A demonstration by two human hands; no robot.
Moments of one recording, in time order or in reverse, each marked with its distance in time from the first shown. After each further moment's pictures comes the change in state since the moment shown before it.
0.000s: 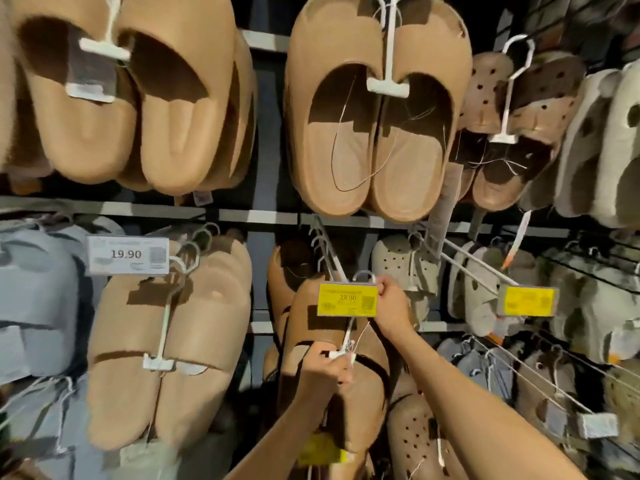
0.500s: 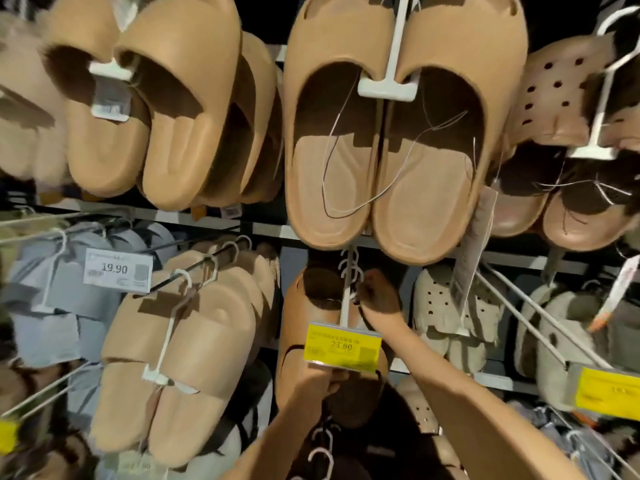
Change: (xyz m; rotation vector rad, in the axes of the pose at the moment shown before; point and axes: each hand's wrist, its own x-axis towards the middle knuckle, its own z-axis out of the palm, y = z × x) left_hand 0.059 0.019 0.009 -0.220 0.254 -0.071; right_hand 0.089 -0.018 0.045 -0.045 -0.295 -0.372
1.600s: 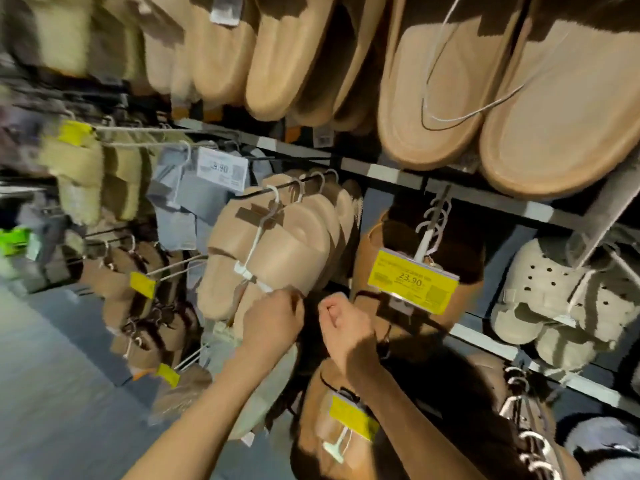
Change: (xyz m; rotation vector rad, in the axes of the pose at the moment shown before) left_hand -0.067 0.006 -0.111 1.233 0.638 0.337; right_hand -0.145 -0.045 0.102 0.132 -0.250 -0.341
